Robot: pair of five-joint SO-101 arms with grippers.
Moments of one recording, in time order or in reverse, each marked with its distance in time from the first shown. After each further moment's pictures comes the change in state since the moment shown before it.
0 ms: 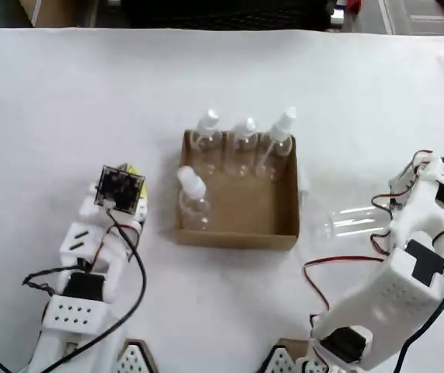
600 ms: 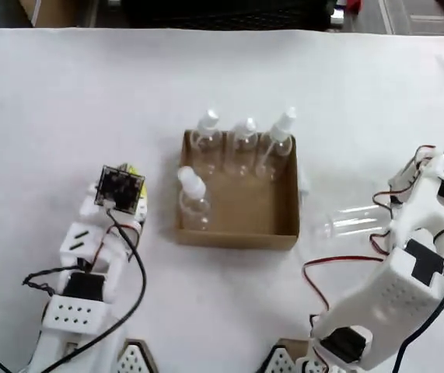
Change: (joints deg) left arm 0.0 0.0 0.0 0.0 0.0; right arm -0.1 0.0 -3.0 2.9 8.7
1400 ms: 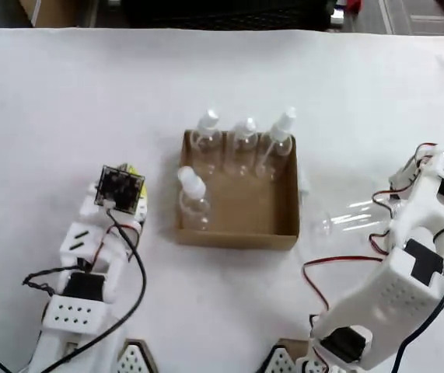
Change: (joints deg) left arm 0.0 0.0 0.0 0.0 0.0; right arm -0.3 0.0 -1.0 0.0 0.1
